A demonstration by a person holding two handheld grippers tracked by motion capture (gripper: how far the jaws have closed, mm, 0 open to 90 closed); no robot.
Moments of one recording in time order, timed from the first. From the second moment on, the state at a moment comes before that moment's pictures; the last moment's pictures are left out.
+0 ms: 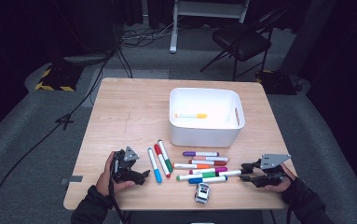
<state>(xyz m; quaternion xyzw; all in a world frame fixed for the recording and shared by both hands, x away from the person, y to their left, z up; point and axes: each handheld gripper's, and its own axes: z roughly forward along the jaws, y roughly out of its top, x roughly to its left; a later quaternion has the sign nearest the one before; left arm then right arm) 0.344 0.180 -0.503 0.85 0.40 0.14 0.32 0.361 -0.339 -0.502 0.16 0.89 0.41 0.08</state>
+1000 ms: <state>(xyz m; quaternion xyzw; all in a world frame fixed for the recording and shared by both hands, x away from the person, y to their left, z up) 0.345 0.180 -0.504 0.85 0.40 0.14 0.32 0.363 -0.345 -0.499 0.12 0.89 0.43 0.06</state>
